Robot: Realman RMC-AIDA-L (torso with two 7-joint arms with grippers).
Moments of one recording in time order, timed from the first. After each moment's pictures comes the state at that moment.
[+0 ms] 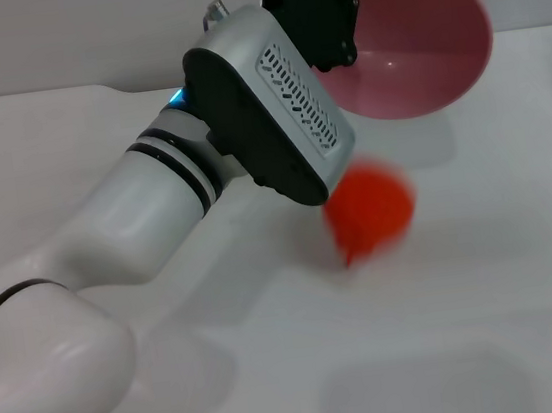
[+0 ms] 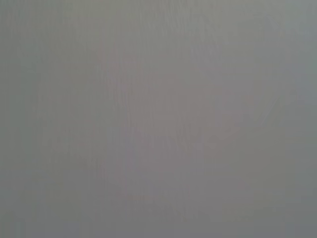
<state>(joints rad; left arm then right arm) -0.42 -2.07 2.20 1.18 2.53 -0.34 -2.05 0.40 2.07 -1.27 -0.57 -0.12 -1.25 0.50</state>
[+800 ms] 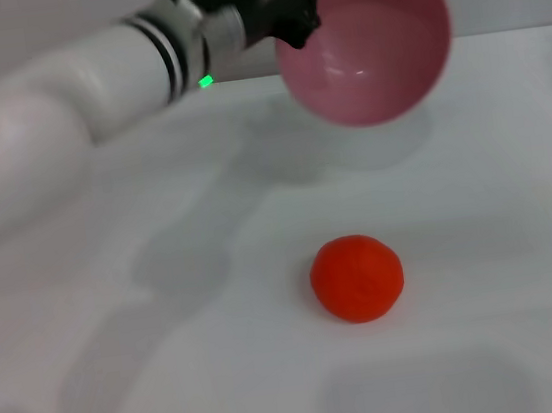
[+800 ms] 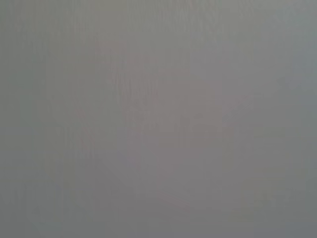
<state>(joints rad) -0.64 -2.06 1.86 1.16 2.42 0.28 -2.37 0.41 2.07 -1.27 -0.56 -0.12 -1.25 0.50</state>
